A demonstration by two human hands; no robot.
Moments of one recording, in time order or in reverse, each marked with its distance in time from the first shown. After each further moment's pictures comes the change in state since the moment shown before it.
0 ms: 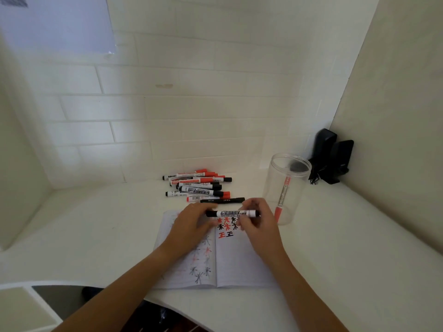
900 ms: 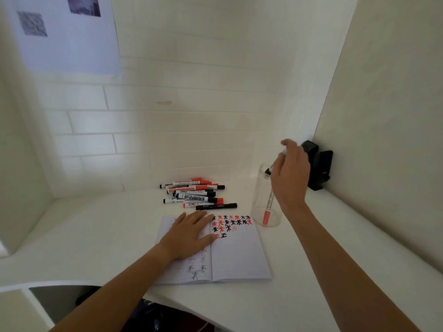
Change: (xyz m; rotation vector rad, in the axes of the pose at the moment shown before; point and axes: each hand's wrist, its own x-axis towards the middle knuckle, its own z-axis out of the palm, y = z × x) left_hand -0.007 -0.011 -0.006 0.449 -0.356 0.089; right_hand 0.084 -0.089 -0.068 -0.770 0.611 -0.494
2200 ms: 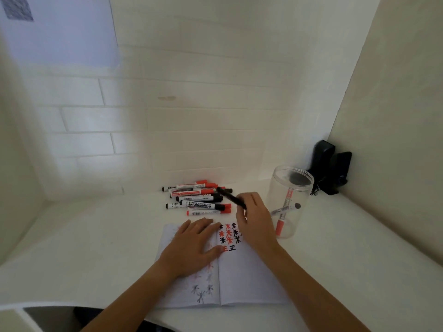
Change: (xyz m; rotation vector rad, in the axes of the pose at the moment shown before) left_hand 0.001 0.000 0.003 -0.029 0.063 -0.021; right_hand -0.112 -0.003 0.088 0.175 -0.464 -0.056
